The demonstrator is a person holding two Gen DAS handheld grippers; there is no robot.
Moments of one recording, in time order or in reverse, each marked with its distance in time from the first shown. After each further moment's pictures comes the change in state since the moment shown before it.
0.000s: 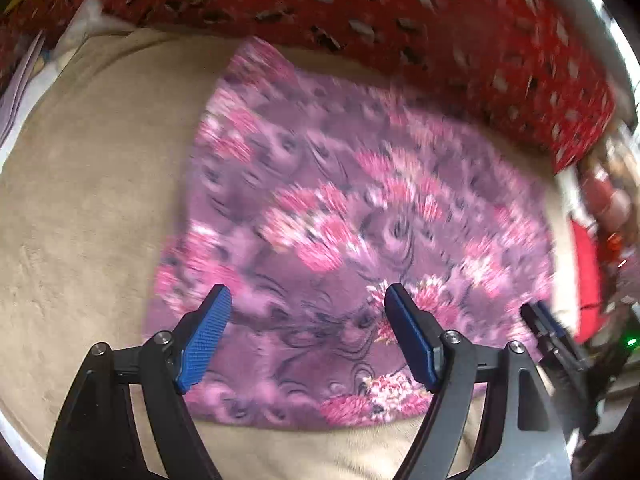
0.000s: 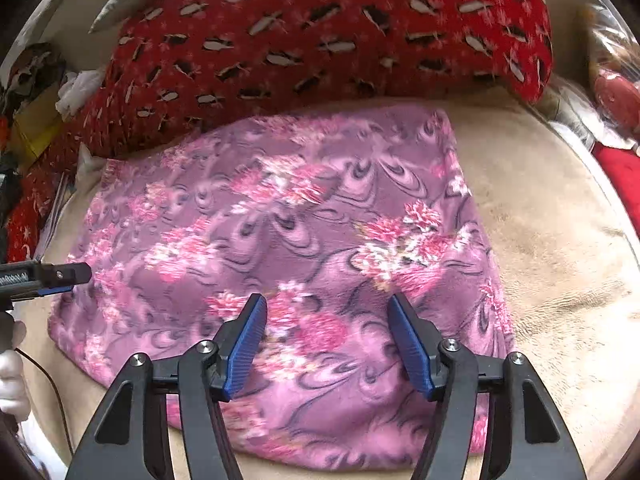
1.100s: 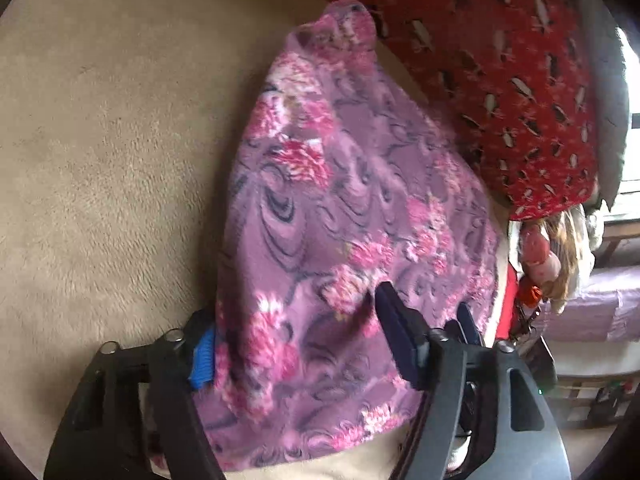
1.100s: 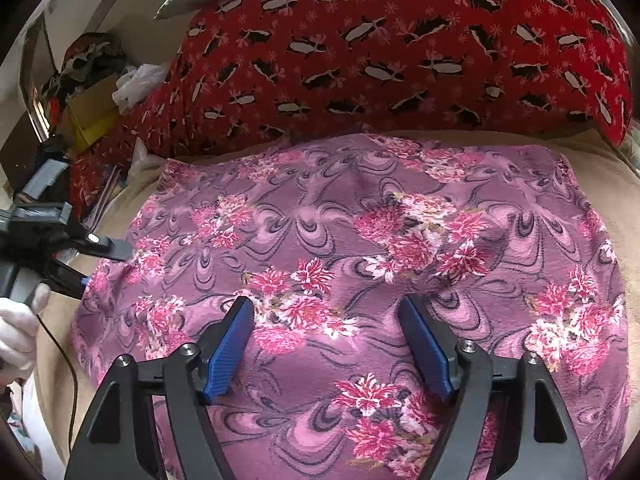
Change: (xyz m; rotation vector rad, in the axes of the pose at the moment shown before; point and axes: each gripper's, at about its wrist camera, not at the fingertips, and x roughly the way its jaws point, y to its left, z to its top) left arm 0.052 0.062 0.037 -0.239 0.212 -0.293; right arm 0.044 0.054 0.003 -0.120 -0.101 0.180
